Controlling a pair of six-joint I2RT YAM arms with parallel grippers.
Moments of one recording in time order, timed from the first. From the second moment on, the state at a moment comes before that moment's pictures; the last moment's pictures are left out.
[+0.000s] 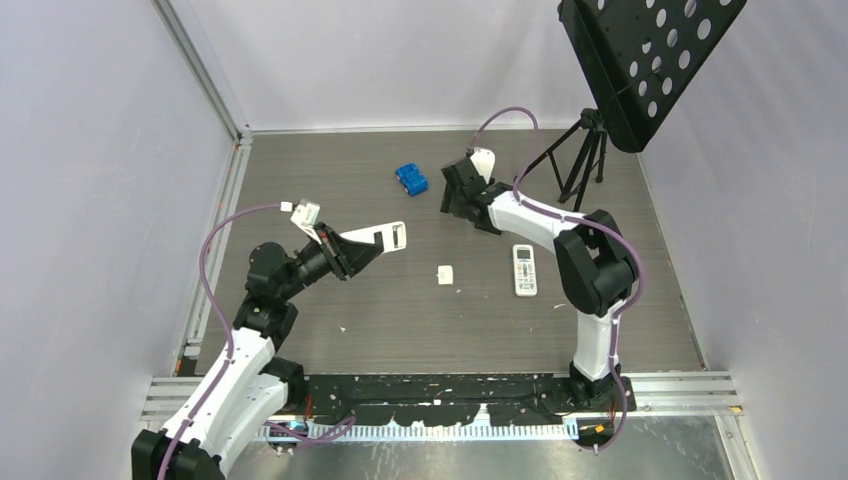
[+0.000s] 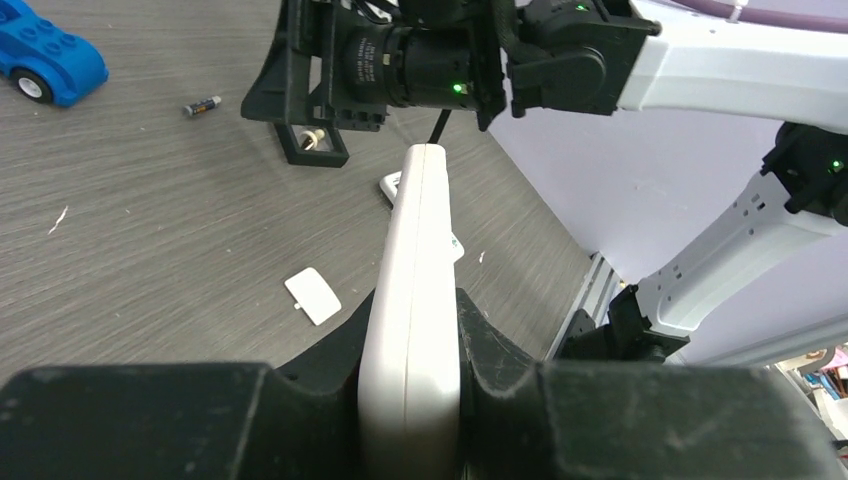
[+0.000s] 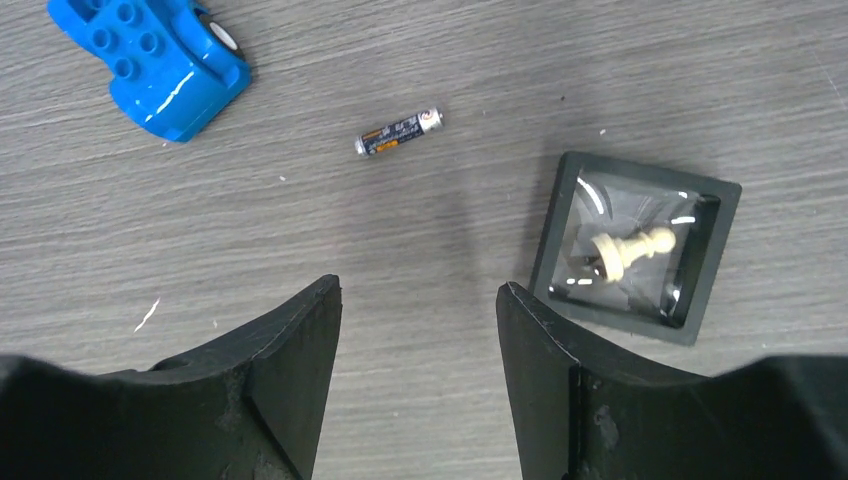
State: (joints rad) left arm -0.27 0.71 0.43 0.30 0.62 -0.64; right arm 0.60 1.92 1.39 -0.30 0.42 0.65
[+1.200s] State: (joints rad) left arm -0.27 0.72 0.43 0.31 0.59 -0.66; right arm 0.55 2.26 1.70 -0.26 0.54 0.52
